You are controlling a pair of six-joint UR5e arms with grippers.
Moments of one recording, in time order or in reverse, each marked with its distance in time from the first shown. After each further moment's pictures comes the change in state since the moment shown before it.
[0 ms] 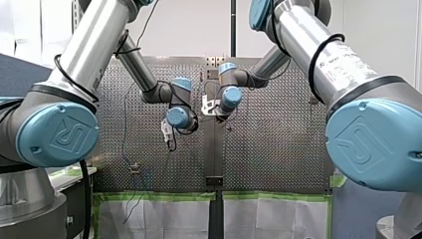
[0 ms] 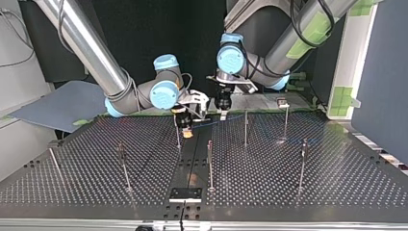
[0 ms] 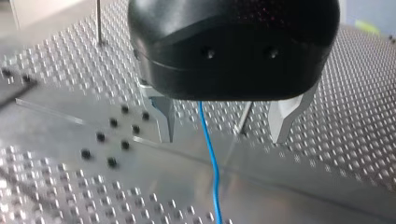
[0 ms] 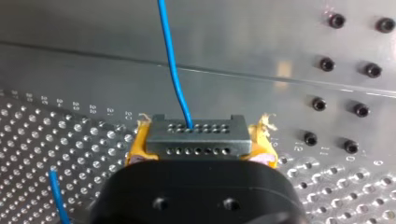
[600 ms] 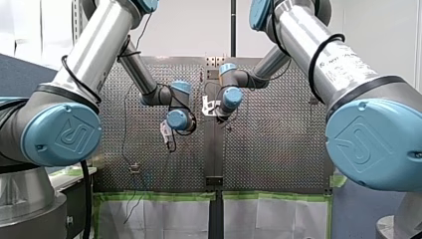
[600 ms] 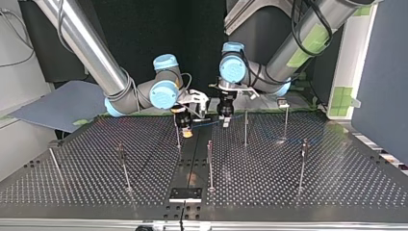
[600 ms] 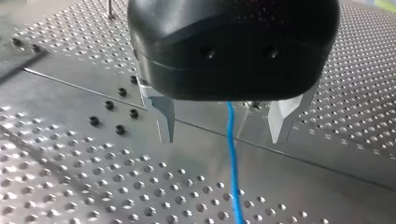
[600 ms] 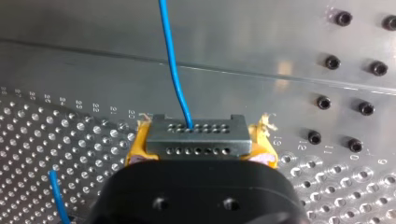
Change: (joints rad) left arm 0.034 -0.047 0.055 0.008 0.016 -0.018; right arm -0.002 -0.001 0.006 -0.004 -0.003 -0.001
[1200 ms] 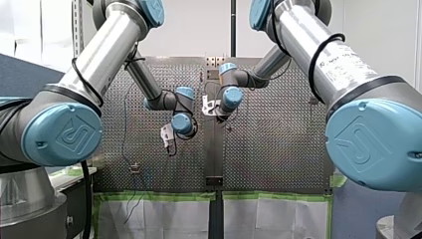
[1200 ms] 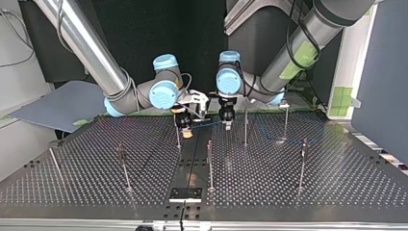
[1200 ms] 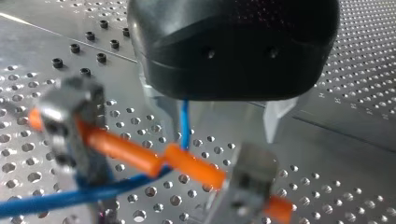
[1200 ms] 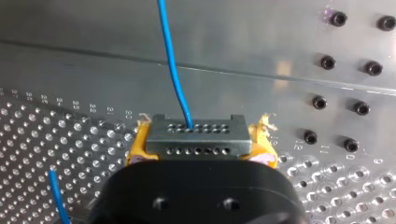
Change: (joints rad) left arm 0.006 -0.093 0.107 -0.083 -0.071 -0.001; right arm 0.000 -0.002 -0.001 -0.002 -0.001 0.000
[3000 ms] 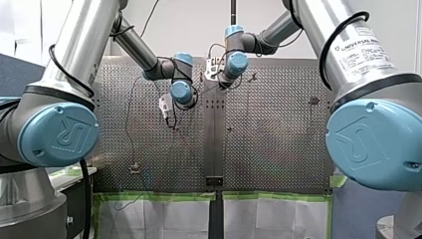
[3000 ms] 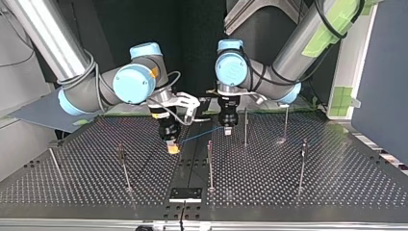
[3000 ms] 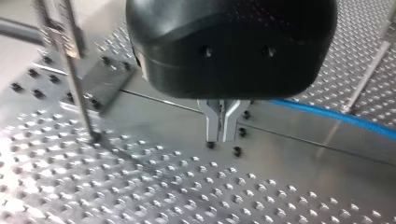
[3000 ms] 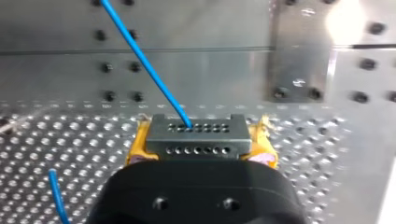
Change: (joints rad) left arm -0.038 0.269 -0.018 -0.143 -0.061 0.013; right arm -0.004 -0.236 0.019 0.042 0.002 0.066
